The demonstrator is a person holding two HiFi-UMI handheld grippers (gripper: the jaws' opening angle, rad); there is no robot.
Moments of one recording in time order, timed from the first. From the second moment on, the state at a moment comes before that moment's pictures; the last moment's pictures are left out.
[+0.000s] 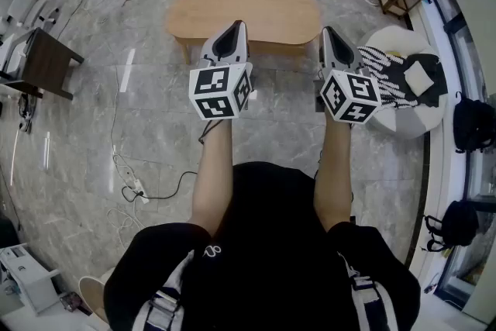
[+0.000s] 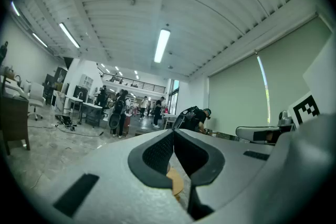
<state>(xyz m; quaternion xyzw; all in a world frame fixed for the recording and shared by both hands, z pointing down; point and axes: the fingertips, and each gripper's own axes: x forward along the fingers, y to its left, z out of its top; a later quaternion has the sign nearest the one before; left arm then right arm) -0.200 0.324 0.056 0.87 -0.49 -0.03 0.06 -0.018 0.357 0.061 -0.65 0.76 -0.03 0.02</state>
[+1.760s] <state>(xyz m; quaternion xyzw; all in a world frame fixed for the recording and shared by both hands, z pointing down) -0.247 0.258 0.093 0.88 -0.46 -0.04 0.08 -0.019 0.328 0.072 -0.71 0.70 -0.01 0.05</state>
